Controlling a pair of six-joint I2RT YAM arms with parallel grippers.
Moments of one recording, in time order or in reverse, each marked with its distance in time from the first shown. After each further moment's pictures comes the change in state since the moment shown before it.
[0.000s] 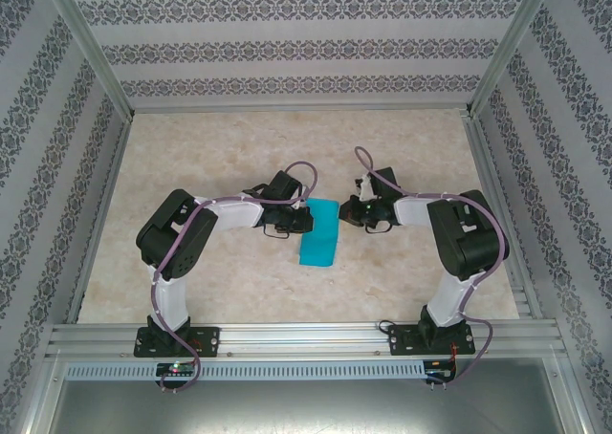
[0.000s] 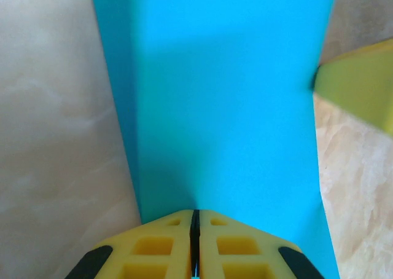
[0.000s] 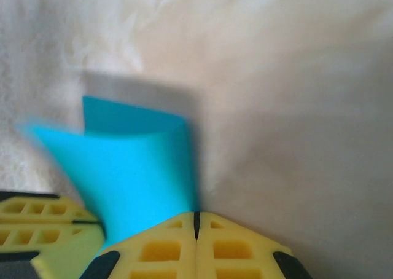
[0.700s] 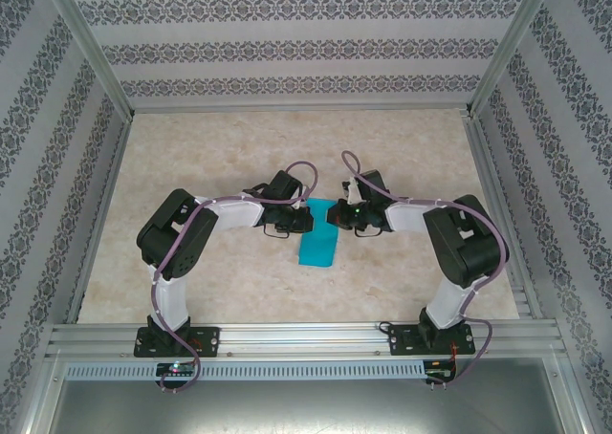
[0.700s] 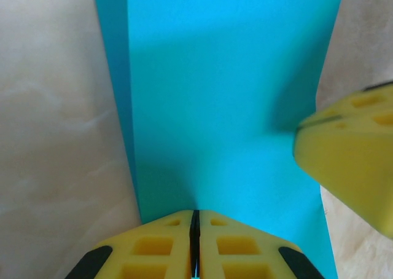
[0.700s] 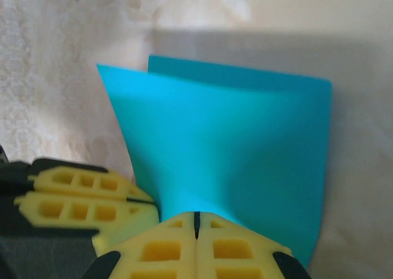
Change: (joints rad) left arm 0.000 0.004 0.008 -0.010 0.000 0.010; right arm 0.122 -0.018 0.004 0.046 0.005 0.058
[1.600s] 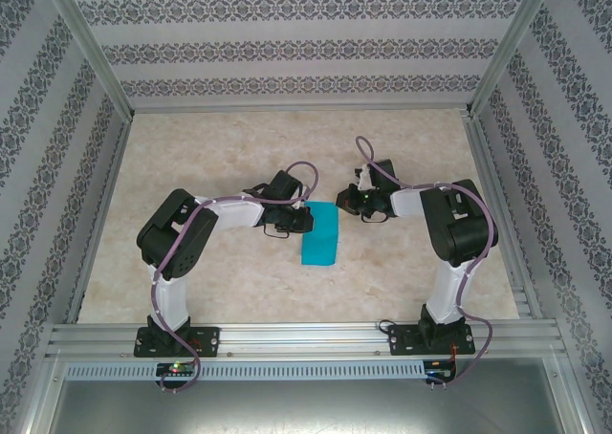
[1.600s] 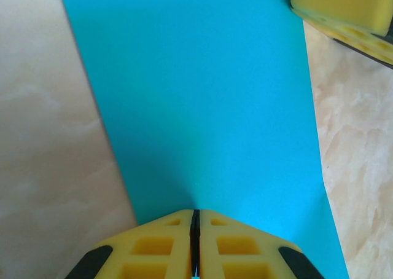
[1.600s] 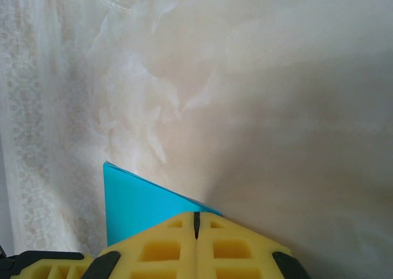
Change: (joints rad) left arm 0.000 0.001 -0.001 0.001 -0.004 0.010; right arm -0.135 0.140 0.091 0.065 -0.047 0.005
